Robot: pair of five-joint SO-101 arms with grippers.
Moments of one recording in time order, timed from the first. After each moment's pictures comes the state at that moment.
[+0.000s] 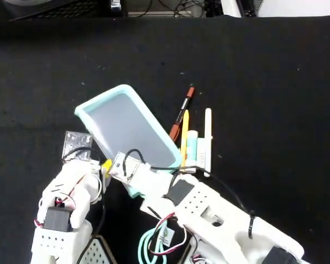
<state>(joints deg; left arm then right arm) 2.6 -103.9 96.5 60.5 -0.1 -47.3 -39.3 72.7 47.4 15.3</state>
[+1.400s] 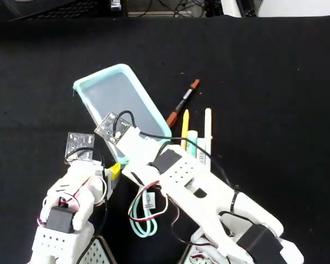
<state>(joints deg) 7.3 -103.9 96.5 61.8 6.5 -41.9 -22.5 52.6 43.0 12.4</state>
